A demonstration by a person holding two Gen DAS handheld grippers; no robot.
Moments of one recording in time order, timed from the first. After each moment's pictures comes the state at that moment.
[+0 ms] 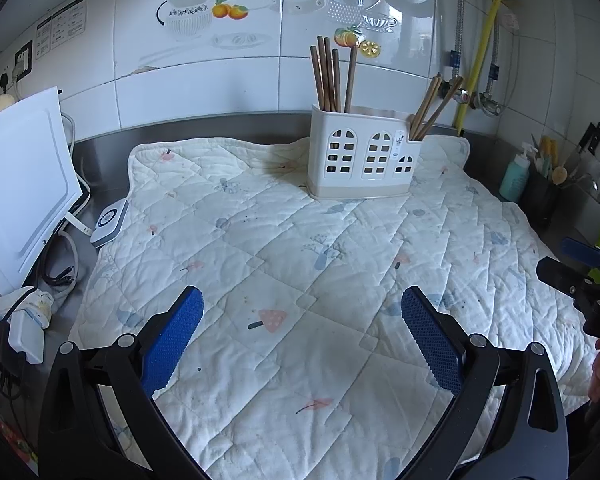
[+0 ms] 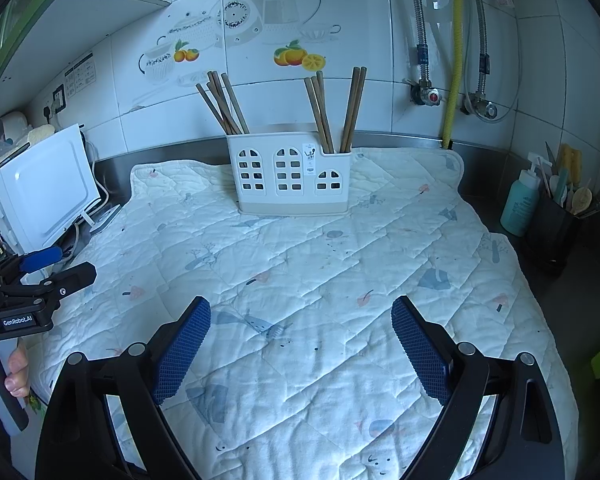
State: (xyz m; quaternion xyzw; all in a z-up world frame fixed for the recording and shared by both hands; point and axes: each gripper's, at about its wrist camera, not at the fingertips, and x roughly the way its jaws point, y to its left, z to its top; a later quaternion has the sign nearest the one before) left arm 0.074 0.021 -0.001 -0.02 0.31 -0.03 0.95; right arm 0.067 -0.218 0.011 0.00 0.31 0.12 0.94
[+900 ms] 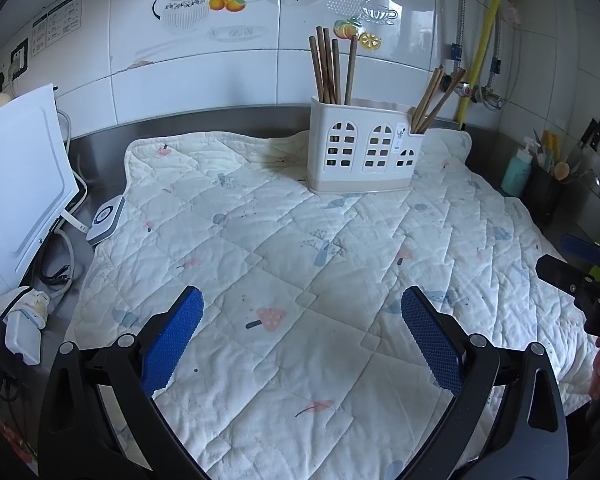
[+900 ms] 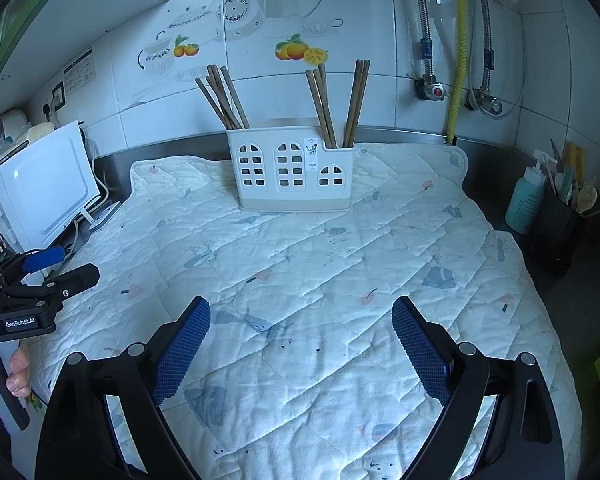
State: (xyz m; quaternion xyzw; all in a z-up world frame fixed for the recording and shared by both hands) left arm 0.081 0.018 -0.007 -0.02 0.32 -0.03 0.95; right arm 0.073 -0.217 0.005 -0.01 0.31 0.12 0.94
